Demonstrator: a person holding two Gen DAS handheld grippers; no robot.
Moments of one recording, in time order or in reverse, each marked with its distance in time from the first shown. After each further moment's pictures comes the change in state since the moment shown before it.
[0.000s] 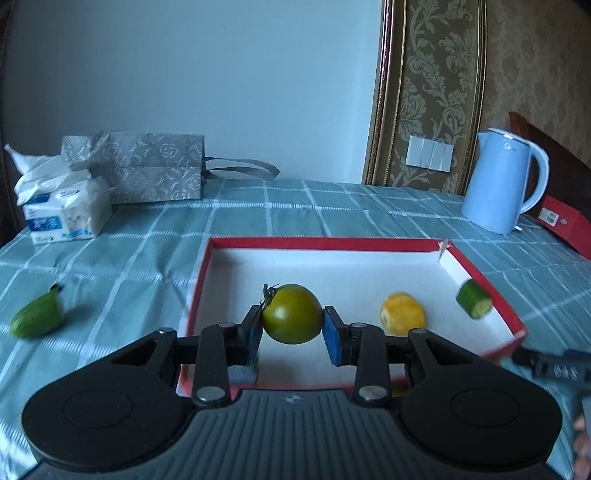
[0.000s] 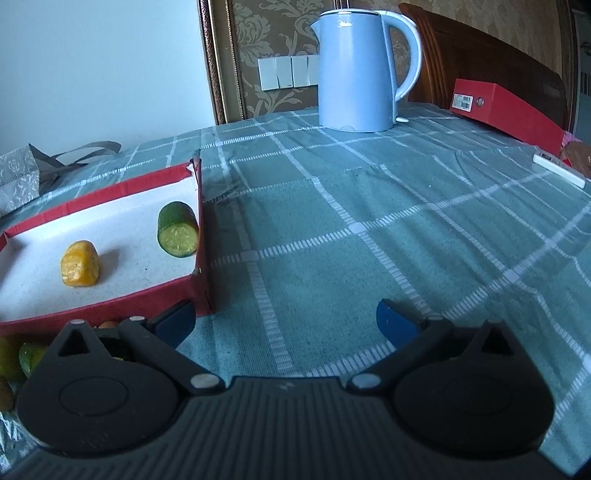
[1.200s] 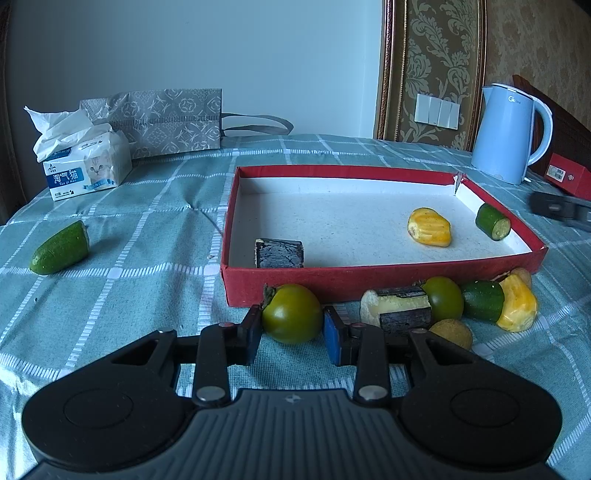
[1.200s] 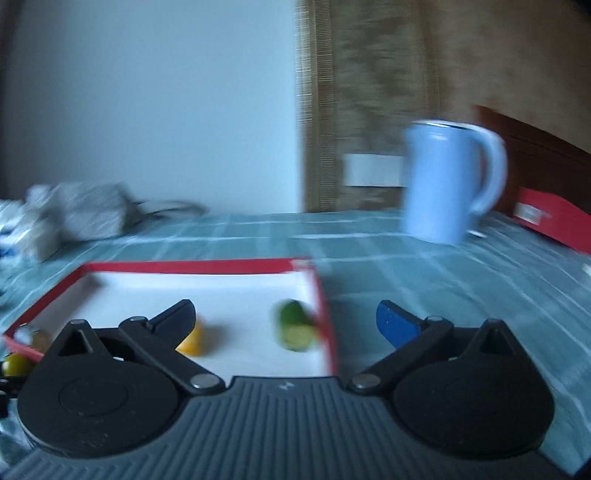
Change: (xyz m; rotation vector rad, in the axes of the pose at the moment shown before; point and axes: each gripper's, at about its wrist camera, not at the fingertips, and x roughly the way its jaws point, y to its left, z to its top) left arm -0.019 0.026 -0.062 0.028 0.076 0.029; right arm -0.039 0.048 0.012 -0.143 -0.292 0.157
